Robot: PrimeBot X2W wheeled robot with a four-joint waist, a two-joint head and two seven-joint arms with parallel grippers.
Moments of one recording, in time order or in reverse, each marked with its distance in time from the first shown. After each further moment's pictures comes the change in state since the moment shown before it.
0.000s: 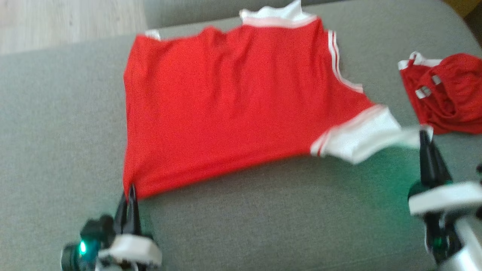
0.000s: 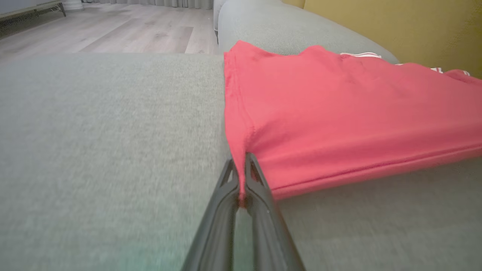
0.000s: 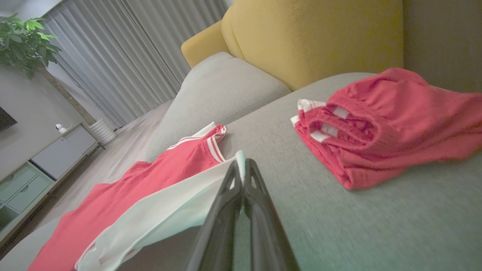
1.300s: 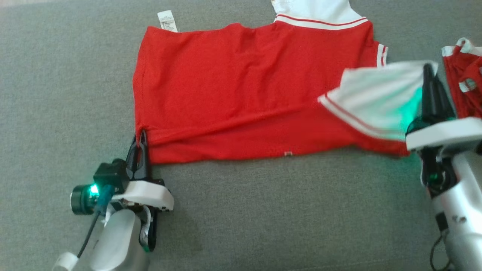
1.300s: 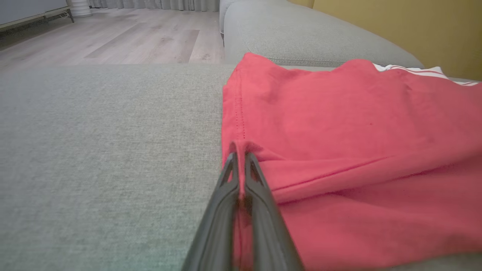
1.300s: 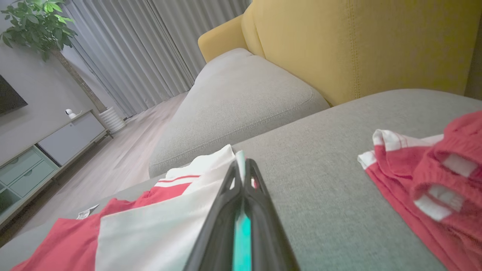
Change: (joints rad) left arm -0.234 -0.022 -0.070 0.091 0.010 0.041 0.000; right arm -0.291 0.030 0.012 0.142 -0.068 0.000 0.000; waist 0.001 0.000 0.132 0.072
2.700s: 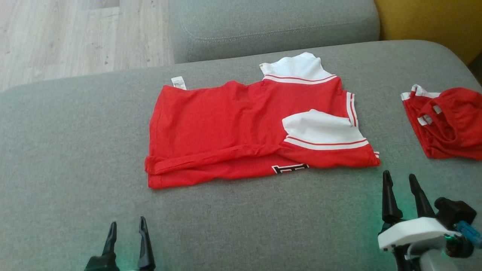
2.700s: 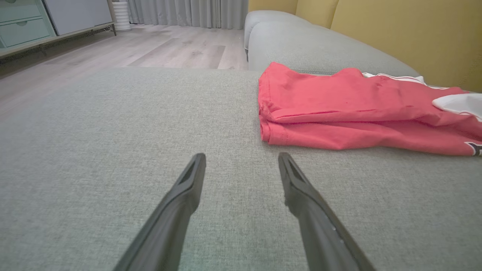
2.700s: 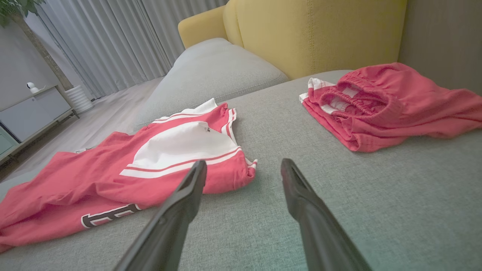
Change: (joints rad) left arm 0.445 0.001 0.061 -0.216 -0.009 0.043 0.000; right arm 0.402 0.222 -0.229 -0.042 -0.418 0.000 0.000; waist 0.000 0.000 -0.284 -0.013
